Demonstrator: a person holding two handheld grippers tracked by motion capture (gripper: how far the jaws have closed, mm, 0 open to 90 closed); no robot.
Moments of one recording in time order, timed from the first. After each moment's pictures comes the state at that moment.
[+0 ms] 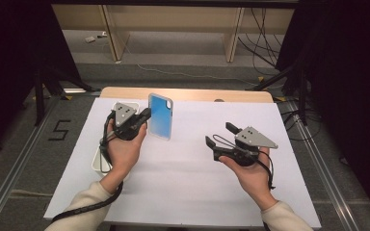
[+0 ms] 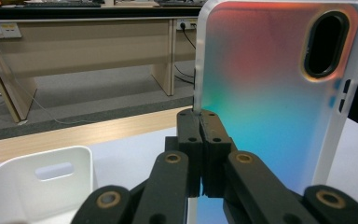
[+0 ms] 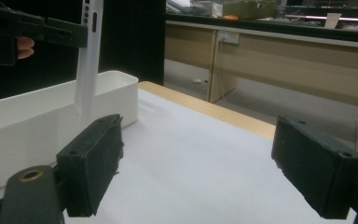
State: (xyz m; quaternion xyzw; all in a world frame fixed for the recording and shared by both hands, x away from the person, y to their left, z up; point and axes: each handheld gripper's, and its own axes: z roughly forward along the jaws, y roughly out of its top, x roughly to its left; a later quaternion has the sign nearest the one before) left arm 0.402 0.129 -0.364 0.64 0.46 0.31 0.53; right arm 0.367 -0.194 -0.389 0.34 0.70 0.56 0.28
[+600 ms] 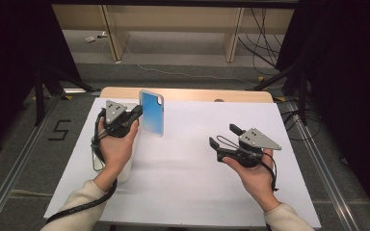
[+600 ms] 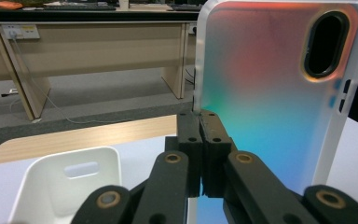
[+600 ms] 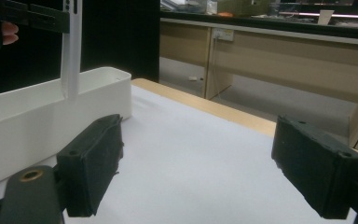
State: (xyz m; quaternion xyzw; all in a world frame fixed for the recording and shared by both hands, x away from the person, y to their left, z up) left arm 0.406 0.150 -0.360 0.63 0.47 0.33 0.53; right arm 0.365 -0.203 -0.392 0.34 0.70 0.56 0.29
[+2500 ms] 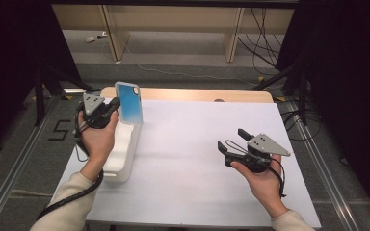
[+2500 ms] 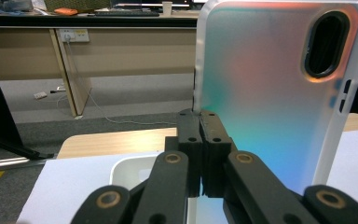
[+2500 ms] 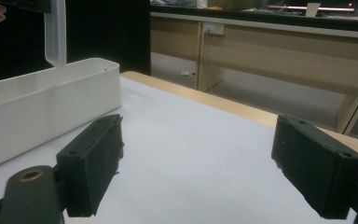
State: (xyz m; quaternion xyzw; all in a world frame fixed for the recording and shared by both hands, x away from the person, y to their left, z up) left arm 0.428 0.199 -0.361 0.59 0.52 0.36 0.50; right arm 0.354 -0.224 -0.400 0.36 0.70 0.54 0.29
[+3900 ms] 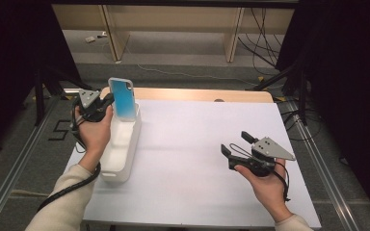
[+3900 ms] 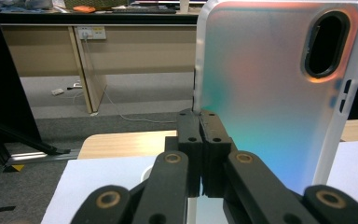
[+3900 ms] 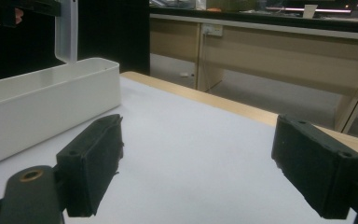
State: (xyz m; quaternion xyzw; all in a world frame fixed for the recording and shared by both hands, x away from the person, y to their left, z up) left arm 0.452 0.218 -0.367 0.58 0.54 0.38 0.48; right arm 0.345 -0.232 -0.402 0.36 0.70 0.55 0.29
